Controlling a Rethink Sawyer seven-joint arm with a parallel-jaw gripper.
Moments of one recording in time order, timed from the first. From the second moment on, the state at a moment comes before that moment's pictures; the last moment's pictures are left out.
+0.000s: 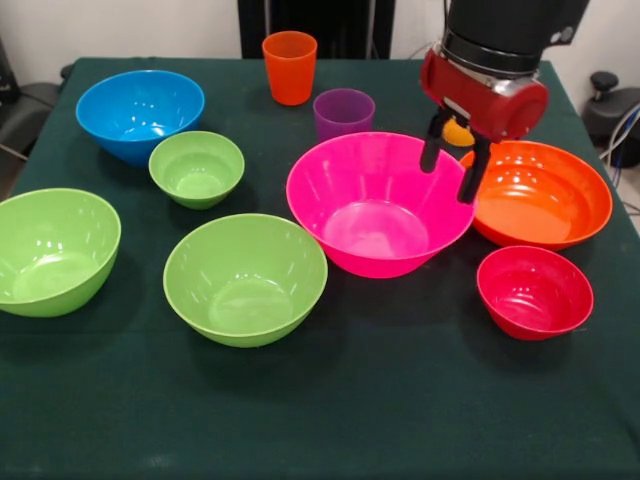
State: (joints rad) arm 0.20 -0.39 -0.42 1.35 0.46 0.53 2.50
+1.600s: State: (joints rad) arm 0.20 -0.24 -0.43 1.10 0.46 0.66 2.50
